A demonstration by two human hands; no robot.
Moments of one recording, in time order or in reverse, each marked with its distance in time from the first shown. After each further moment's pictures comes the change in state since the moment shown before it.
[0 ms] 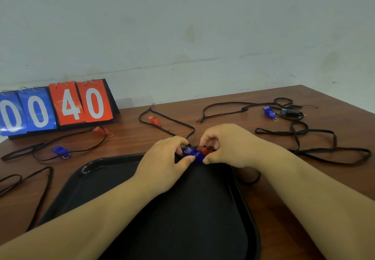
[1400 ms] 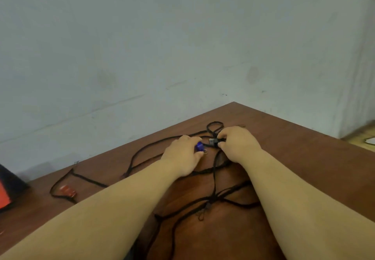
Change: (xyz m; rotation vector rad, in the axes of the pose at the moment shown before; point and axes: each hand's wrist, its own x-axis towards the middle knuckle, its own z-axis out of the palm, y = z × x) left_hand 0.226 0.162 0.136 0.185 -0.319 0.180; right_hand -0.013 0.237 -0.077 0.002 0.444 0.655
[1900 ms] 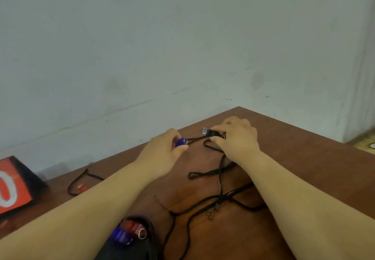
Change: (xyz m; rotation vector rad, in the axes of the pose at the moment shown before) left_hand -0.069 -0.028 -0.068 -0.202 0.181 -0.035; right_hand -0.025 -0.029 -0.013 -0.061 0.233 -0.152
